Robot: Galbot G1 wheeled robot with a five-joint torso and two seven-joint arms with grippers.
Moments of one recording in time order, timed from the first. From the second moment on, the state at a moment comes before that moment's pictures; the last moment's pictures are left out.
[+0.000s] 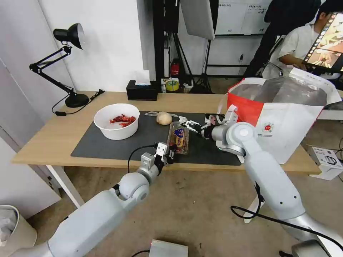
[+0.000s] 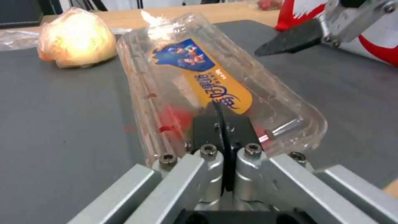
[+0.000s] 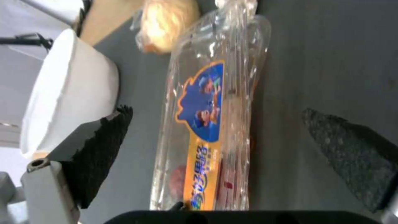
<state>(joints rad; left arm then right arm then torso) 0.71 -1.02 0.30 -1.72 -0.68 0.18 -0.23 -0.52 1.17 0.09 1.59 1.70 -0.72 0.70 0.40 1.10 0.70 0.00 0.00</state>
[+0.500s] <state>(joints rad) 0.70 -1.02 0.30 -1.73 -0.68 0.18 -0.23 -0.50 1.19 0.07 1.56 1.70 -0.72 0.71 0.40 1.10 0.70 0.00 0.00</state>
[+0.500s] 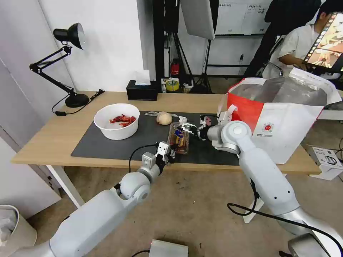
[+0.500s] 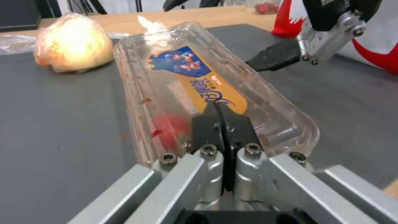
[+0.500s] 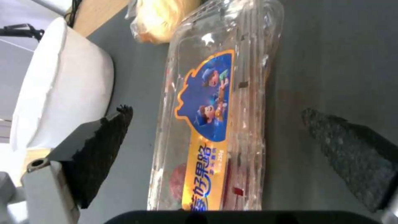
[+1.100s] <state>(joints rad) 0.70 -1.04 0.31 -1.72 -0.68 0.17 -0.23 -0.47 1.21 0.03 1.51 1.69 -0.72 0.70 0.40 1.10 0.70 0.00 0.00</state>
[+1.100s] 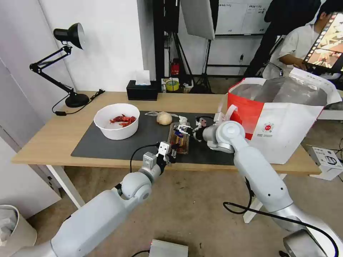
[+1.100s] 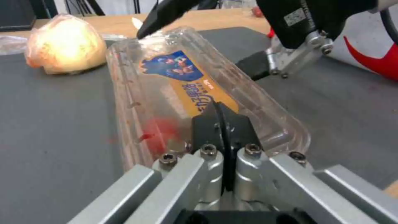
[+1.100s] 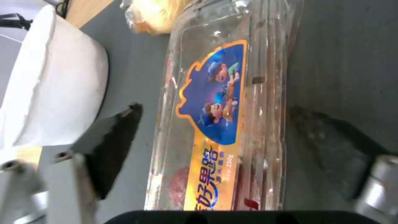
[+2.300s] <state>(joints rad) 0.76 -1.00 0.25 -1.80 -0.68 0.15 -0.23 -0.52 1.20 0.05 1.53 1.69 -0.72 0.71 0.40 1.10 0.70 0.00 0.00</state>
